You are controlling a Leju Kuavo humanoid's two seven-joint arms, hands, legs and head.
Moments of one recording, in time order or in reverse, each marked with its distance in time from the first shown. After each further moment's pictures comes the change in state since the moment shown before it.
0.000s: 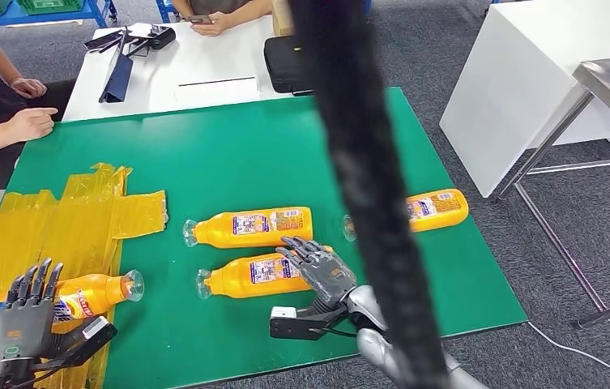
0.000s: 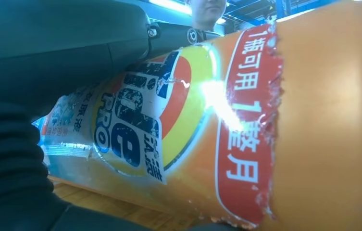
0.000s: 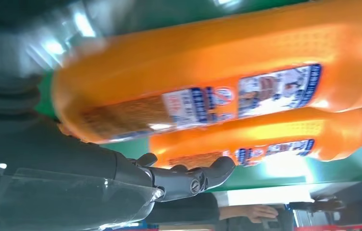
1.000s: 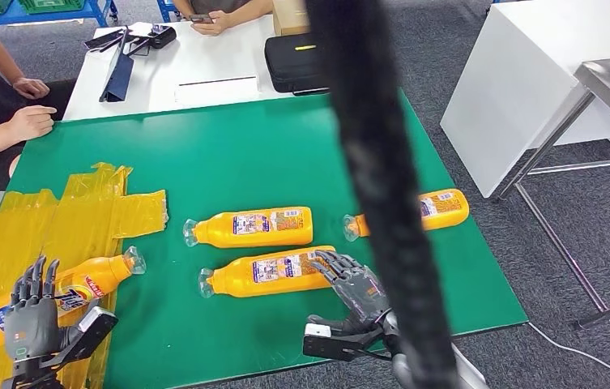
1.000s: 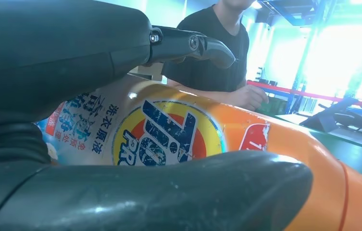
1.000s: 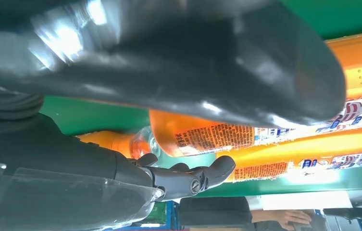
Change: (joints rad) left arm -0.024 -0.047 -0.022 0.001 0.365 -0.006 -0.134; right arm 0.196 -0.105 -0.147 -0.224 0.063 0.058 0.010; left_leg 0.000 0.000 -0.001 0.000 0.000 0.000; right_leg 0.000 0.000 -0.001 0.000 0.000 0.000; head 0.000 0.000
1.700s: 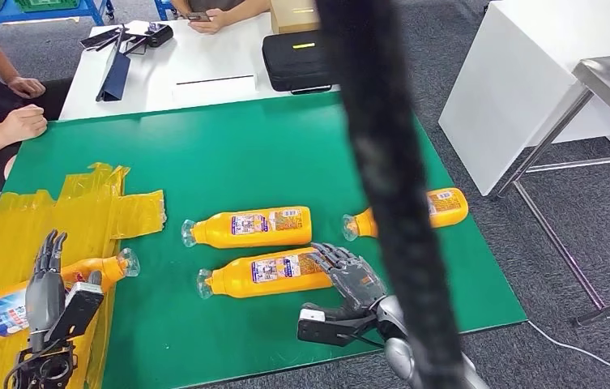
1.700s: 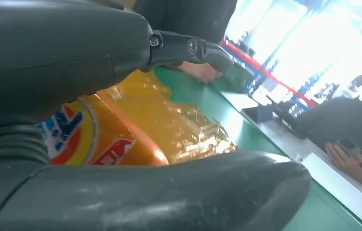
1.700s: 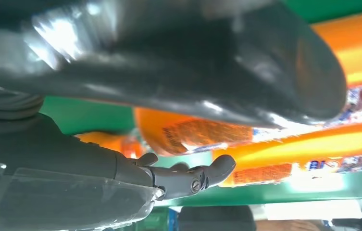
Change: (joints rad) left arm -0.014 0.082 -0.350 -0.137 0.604 -0.167 0.000; right arm -0.064 0.079 -0.057 0.077 0.017 0.070 -0.034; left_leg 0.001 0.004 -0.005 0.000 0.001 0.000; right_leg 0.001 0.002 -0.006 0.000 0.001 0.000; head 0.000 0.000
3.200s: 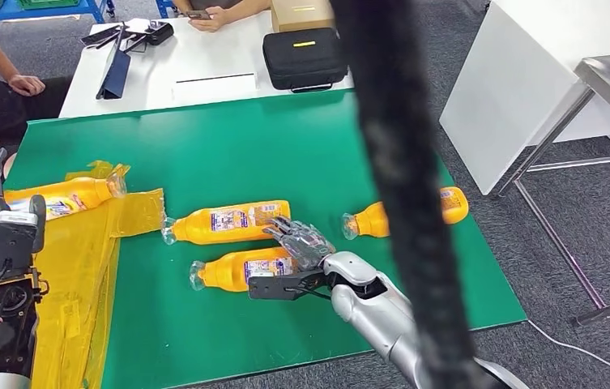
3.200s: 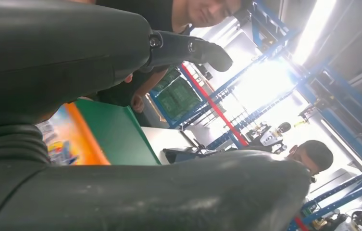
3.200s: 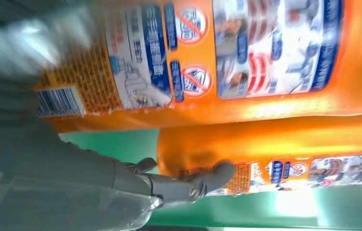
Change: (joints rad) left arm -0.223 0.008 0.114 -0.133 0.072 -0.218 0.001; right arm -0.366 0.219 0.131 0.505 -0.041 0.056 -0.003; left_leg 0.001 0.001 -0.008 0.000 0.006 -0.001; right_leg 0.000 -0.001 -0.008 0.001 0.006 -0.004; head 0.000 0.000
